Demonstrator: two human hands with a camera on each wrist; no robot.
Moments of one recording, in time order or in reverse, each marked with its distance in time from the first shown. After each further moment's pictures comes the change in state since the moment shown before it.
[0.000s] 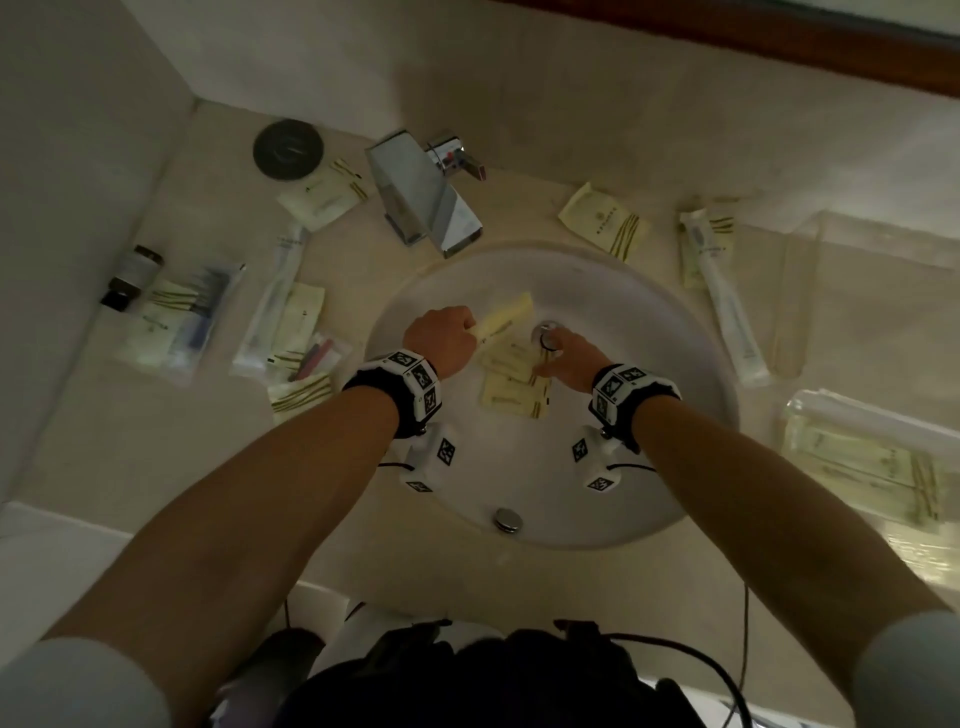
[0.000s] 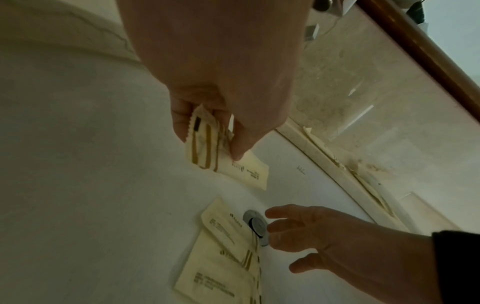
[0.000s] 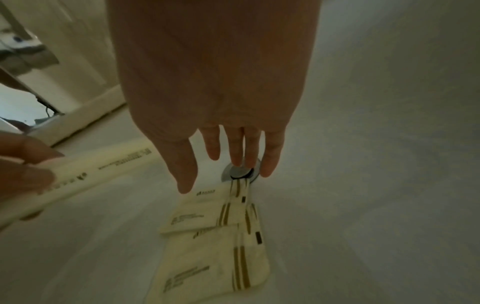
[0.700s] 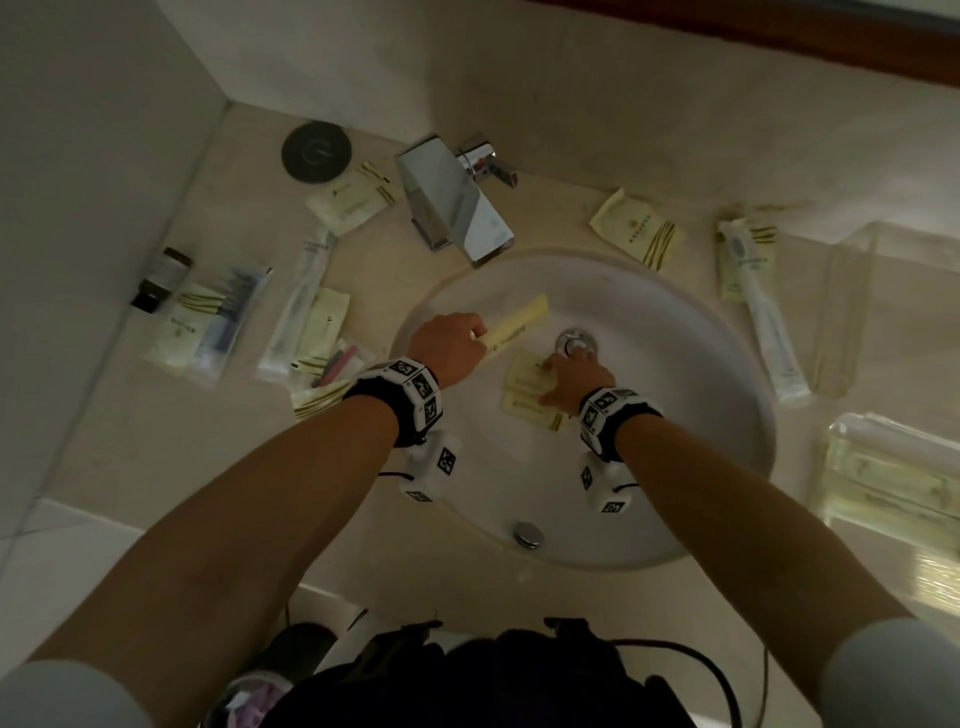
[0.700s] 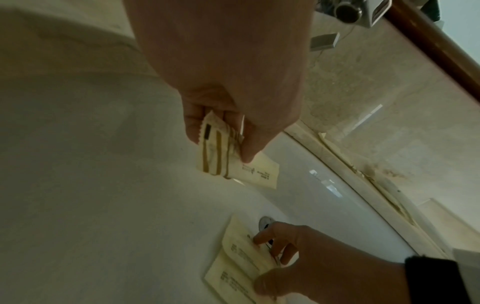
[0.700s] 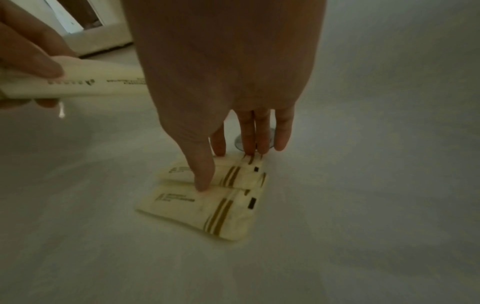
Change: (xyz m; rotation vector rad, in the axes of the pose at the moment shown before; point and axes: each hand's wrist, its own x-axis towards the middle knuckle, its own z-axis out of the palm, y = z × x) left_hand 0.002 -0.019 -0.008 -0.048 0.022 0.012; right_hand 0.027 0.000 0.038 -0.452 -0.001 -0.005
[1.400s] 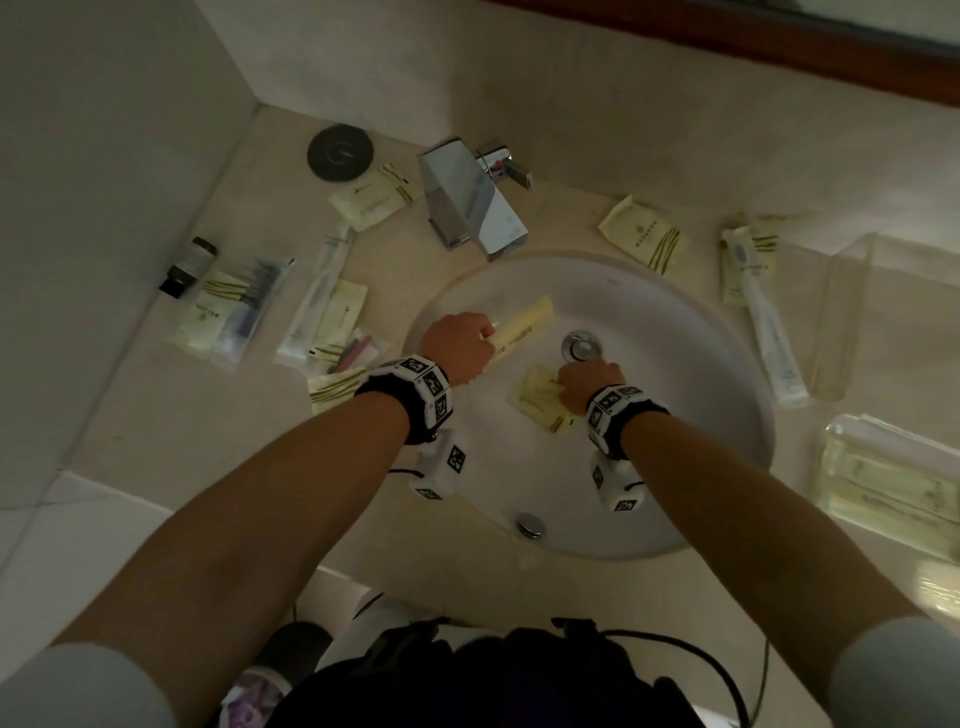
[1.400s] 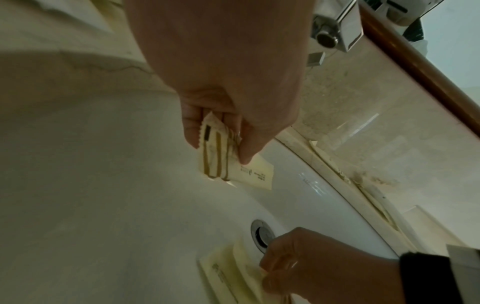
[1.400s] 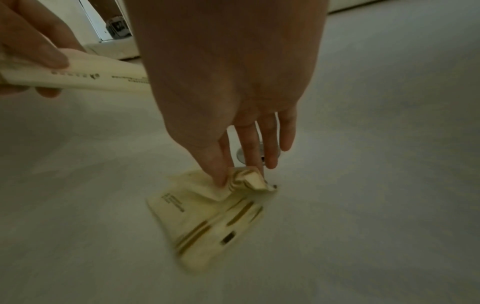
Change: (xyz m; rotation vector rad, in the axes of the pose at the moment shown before) left_hand -0.022 0.005 -0.006 -0.056 0.003 -0.003; right_hand -0.023 -0.008 -0.013 -0.278 -0.013 -0.013
